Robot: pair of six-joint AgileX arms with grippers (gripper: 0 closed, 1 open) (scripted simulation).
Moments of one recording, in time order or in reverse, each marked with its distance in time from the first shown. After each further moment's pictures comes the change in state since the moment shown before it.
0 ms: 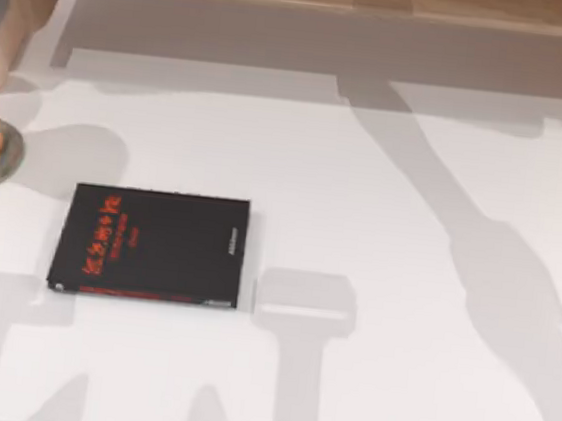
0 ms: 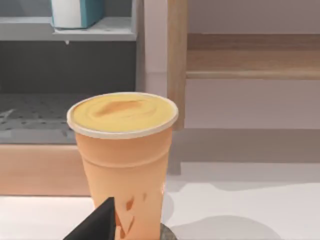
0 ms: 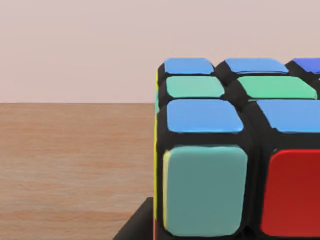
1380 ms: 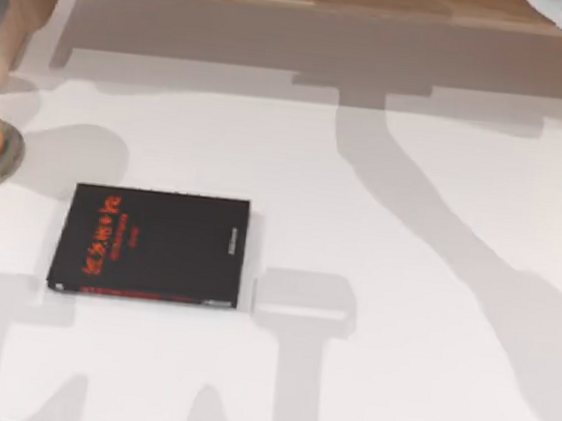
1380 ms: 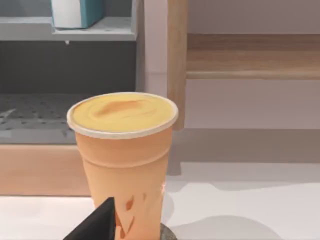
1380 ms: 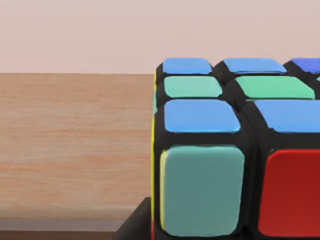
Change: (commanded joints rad) left arm 0.000 0.000 0.000 0.000 0.000 0.000; right arm 0.131 -0.396 -0.577 0.172 0.123 0.002
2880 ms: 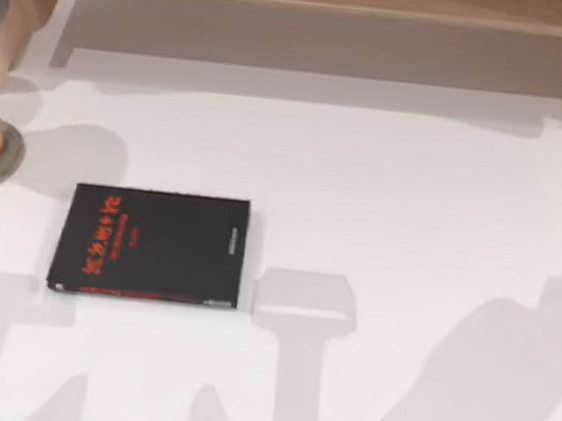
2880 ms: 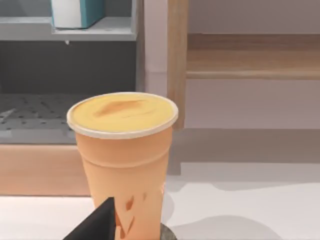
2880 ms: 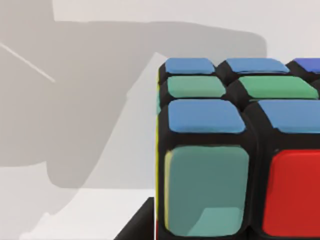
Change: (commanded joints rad) left arm 0.000 0.000 0.000 0.000 0.000 0.000; right arm -1.089 0.117 -0.298 -1.139 -0.677 -0.674
